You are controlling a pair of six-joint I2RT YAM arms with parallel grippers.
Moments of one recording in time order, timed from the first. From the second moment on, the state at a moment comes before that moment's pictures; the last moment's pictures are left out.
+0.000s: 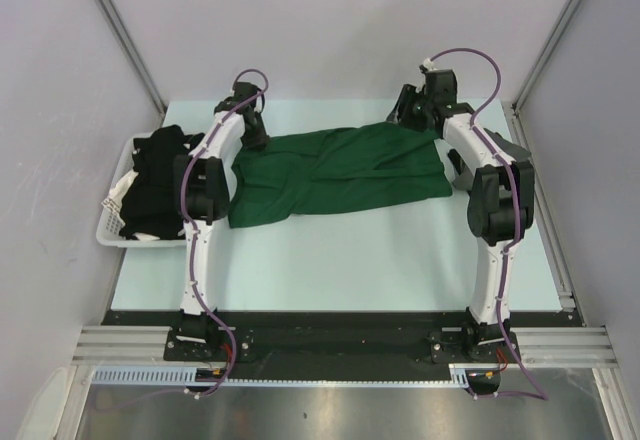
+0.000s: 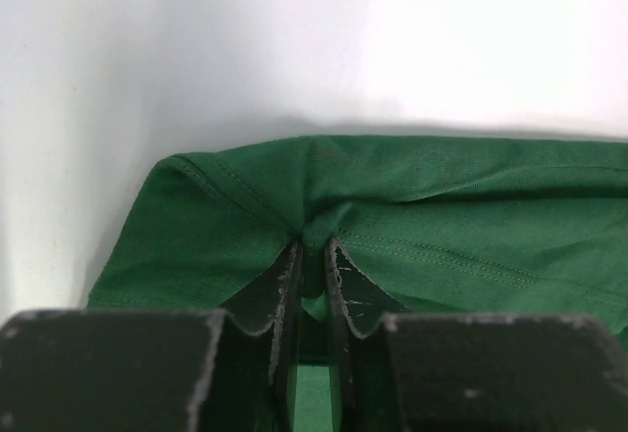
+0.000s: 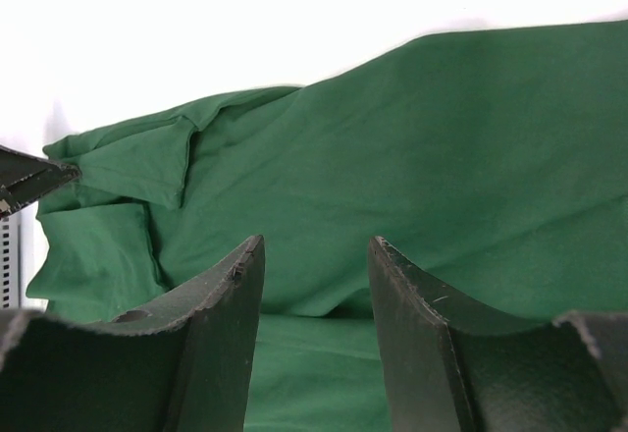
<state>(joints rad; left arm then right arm) -0.12 2.52 2.26 -0.77 -0.05 -0.38 0.17 2.12 1.85 -0.35 -0.24 0.42</state>
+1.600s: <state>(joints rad) -0.12 2.52 2.28 -0.80 -0.06 -0.37 0.19 2.14 1.85 -0.35 -0.25 0.42</state>
